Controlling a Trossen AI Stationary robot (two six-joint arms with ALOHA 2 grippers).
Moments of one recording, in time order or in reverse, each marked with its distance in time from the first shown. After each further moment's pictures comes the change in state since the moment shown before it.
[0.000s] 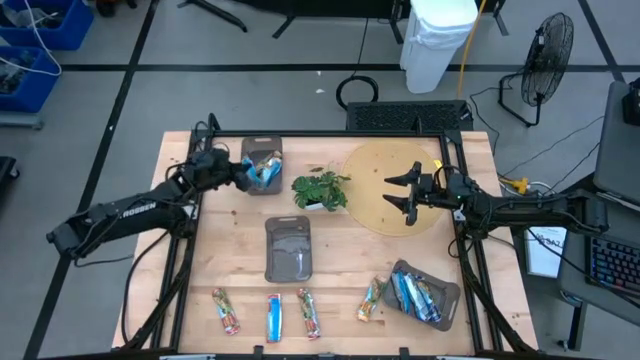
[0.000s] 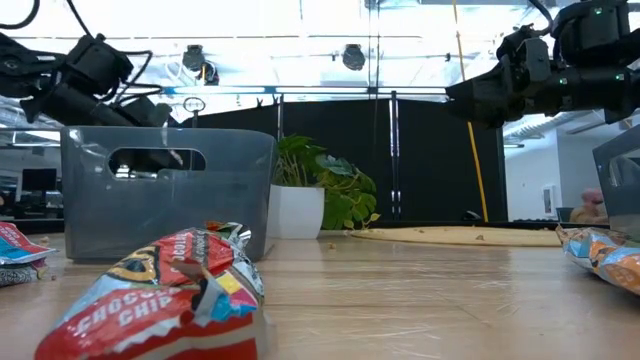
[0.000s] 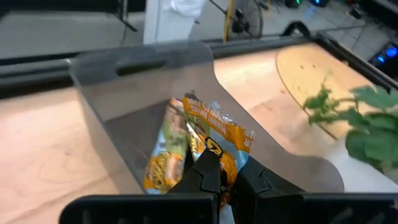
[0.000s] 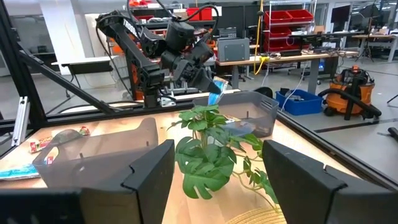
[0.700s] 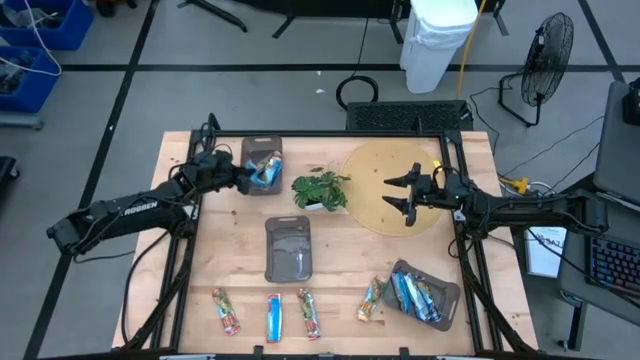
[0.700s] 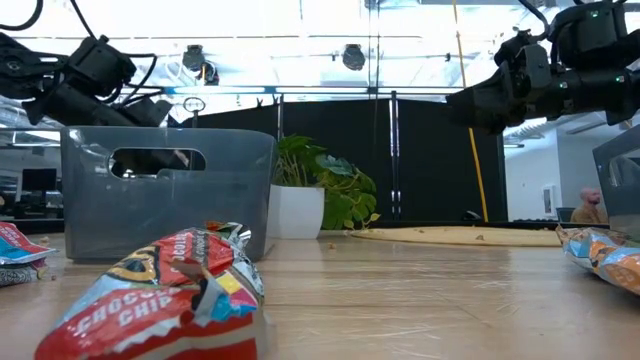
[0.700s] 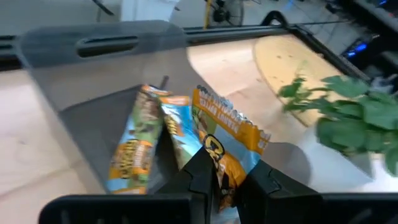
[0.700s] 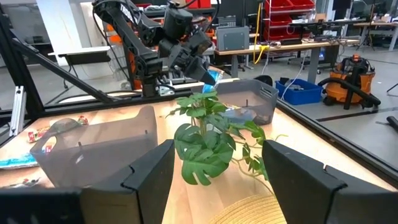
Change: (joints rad) left arm -0.020 0.030 0.000 0.018 0.081 -0.051; right arm 0.000 0.000 0.000 -0.047 0.003 0.000
